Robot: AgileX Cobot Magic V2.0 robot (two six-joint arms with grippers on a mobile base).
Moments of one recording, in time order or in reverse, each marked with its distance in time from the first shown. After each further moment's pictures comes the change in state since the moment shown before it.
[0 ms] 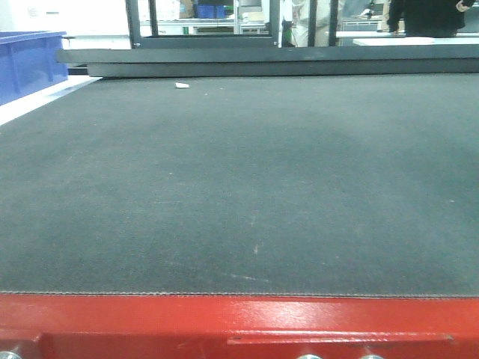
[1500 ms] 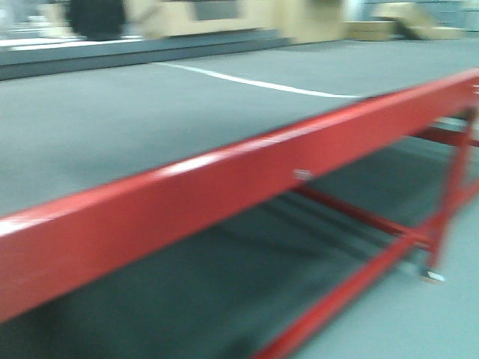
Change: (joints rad) left arm 0.000 0.000 0.000 0.008 -0.007 -0.002; right arm 0.000 0.000 0.000 0.000 0.000 0.001
